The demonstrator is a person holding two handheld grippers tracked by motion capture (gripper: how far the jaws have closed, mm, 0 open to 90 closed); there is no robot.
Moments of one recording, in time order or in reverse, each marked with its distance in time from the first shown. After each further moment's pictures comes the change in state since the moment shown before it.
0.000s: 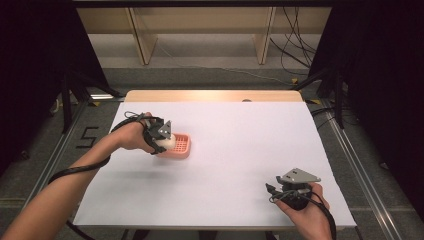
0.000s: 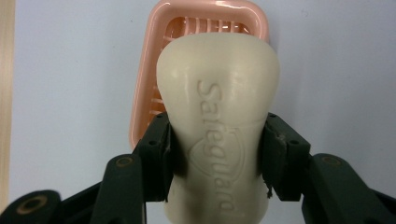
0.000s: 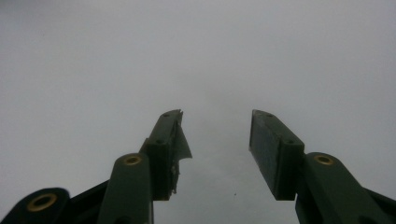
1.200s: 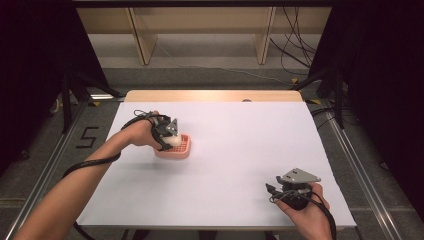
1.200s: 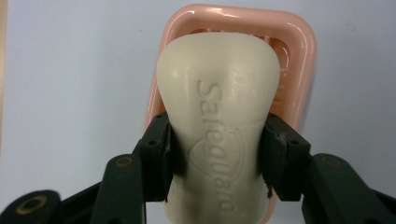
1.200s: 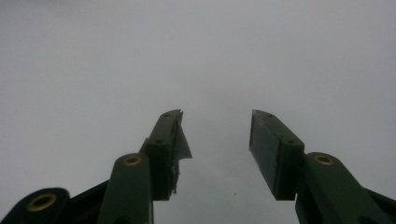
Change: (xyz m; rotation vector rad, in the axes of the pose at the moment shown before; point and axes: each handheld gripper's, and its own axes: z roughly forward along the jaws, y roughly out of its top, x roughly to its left) left arm 0.014 0.010 0.029 -0.006 -0.008 -0.020; right arm 0.000 0.000 0.001 -0.003 0.005 0.003
